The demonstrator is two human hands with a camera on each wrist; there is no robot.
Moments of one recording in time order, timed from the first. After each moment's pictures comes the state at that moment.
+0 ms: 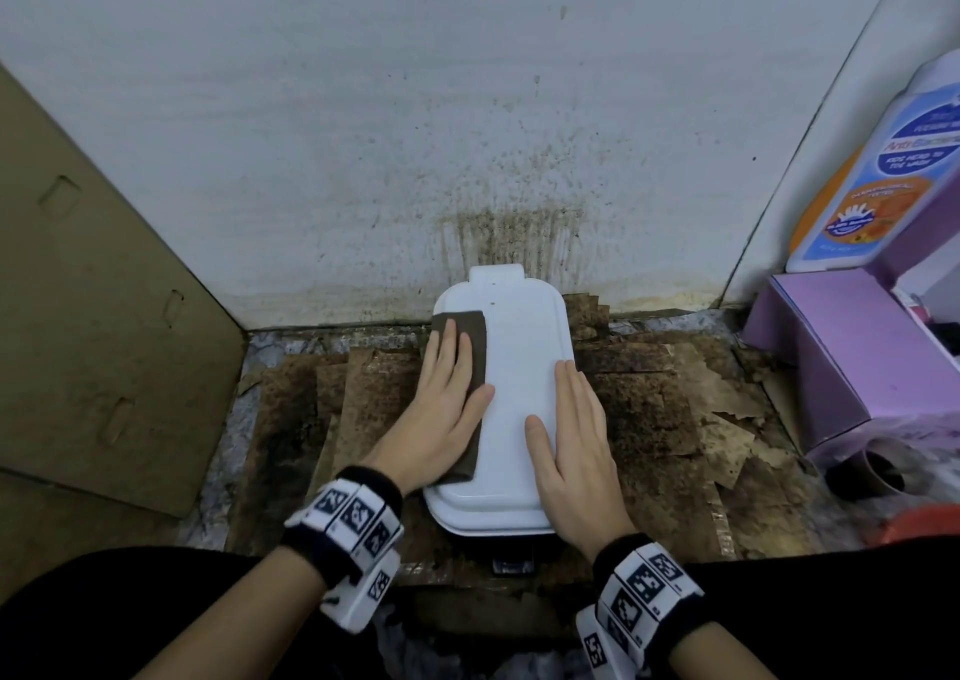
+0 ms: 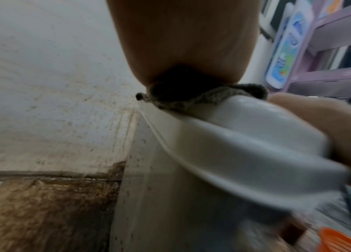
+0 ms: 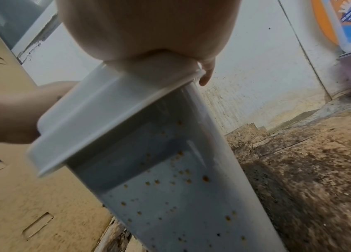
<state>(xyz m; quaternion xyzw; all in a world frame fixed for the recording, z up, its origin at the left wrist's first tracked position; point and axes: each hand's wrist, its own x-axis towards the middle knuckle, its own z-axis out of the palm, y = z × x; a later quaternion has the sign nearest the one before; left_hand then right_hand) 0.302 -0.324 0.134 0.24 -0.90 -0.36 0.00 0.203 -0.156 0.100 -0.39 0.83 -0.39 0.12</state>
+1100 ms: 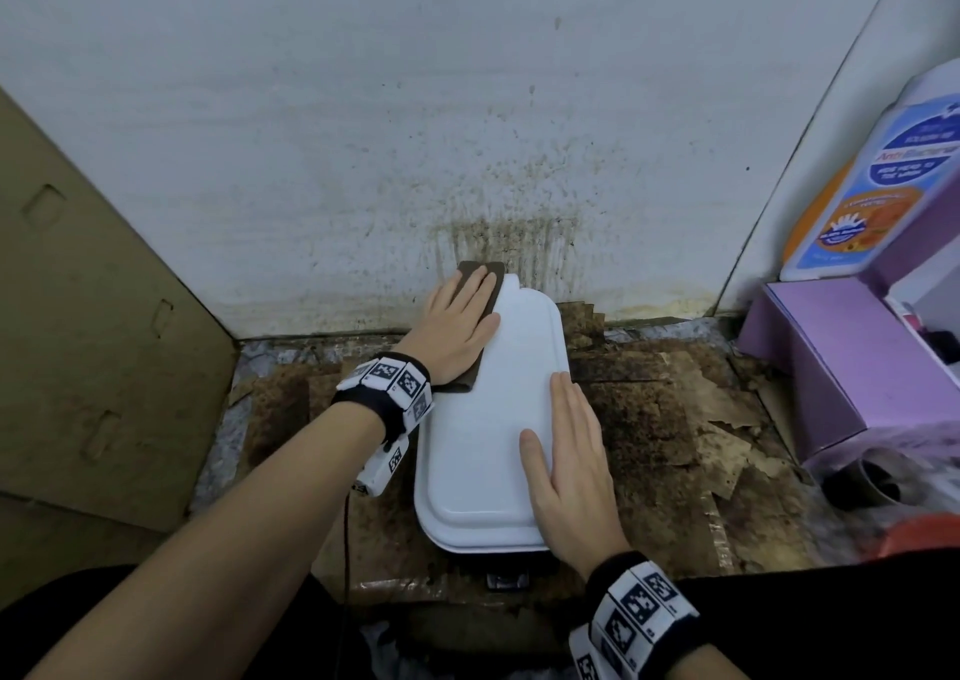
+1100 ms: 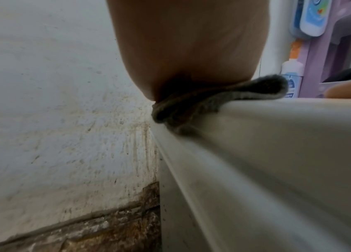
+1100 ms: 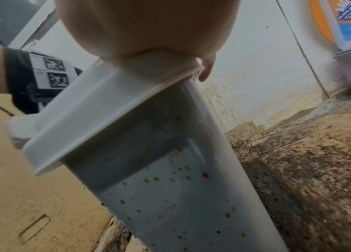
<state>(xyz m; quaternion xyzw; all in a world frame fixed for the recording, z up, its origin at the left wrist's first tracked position) 0.209 -0.402 0.136 0.19 -0.96 -0.19 -0.02 0.205 -0.159 0.100 -0.38 0.83 -0.40 0.11</state>
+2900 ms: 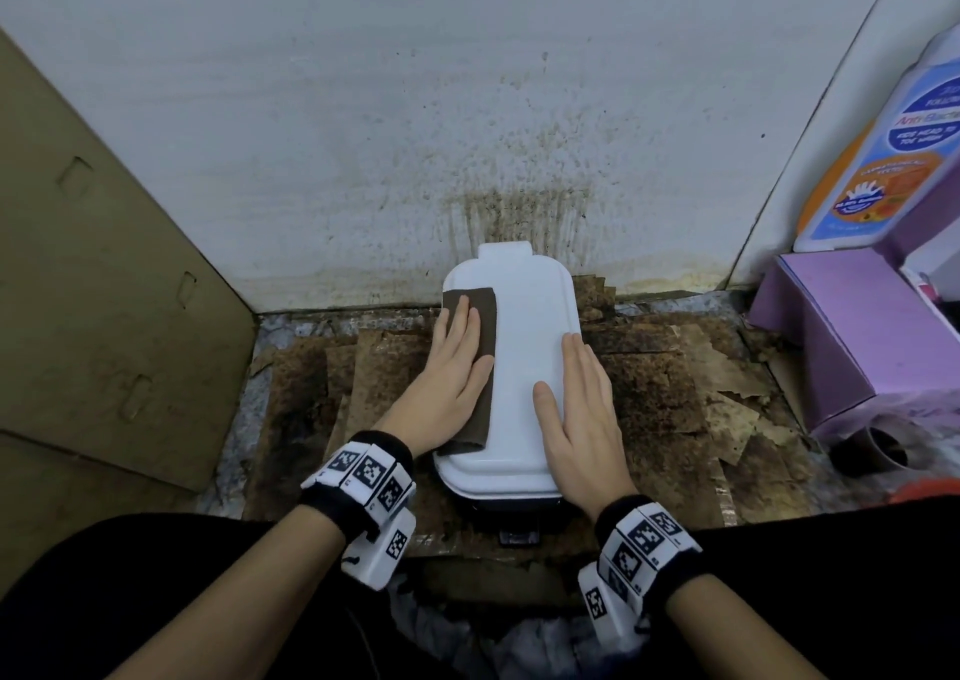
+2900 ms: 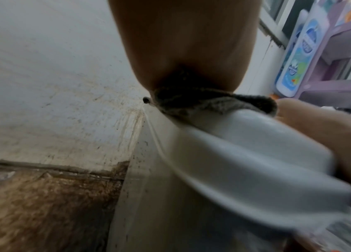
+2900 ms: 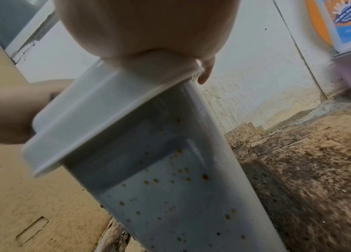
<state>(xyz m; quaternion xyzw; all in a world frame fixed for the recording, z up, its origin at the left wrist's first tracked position) 0.304 -0.326 0.139 0.23 -0.90 -0.38 0.01 0.206 -0.157 0.102 -0.37 0.83 -0.40 0.14</state>
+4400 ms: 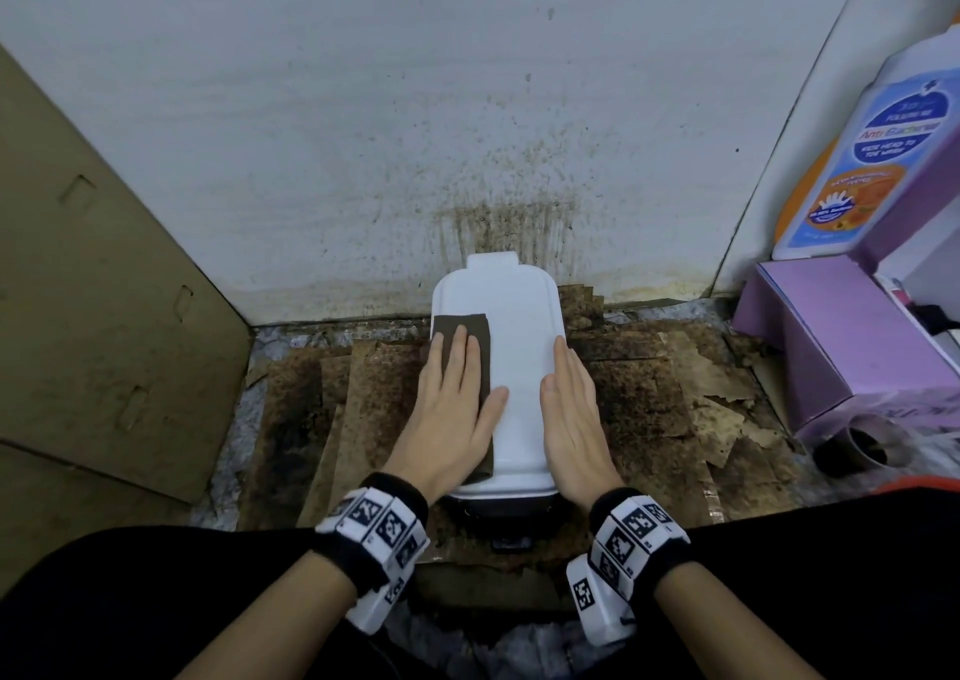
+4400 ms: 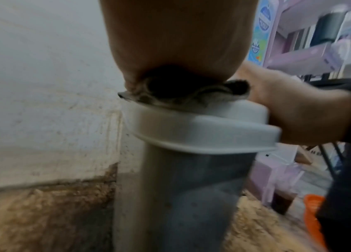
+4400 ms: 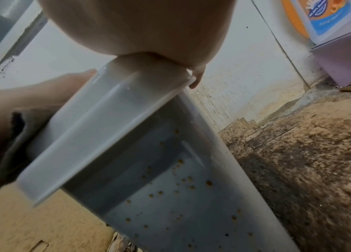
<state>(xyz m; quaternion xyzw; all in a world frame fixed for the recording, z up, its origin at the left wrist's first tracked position) 0.316 -0.284 0.131 0.26 -0.94 -0.24 0.01 0.204 -0.153 0.112 -0.33 0.78 -0.47 0.23</state>
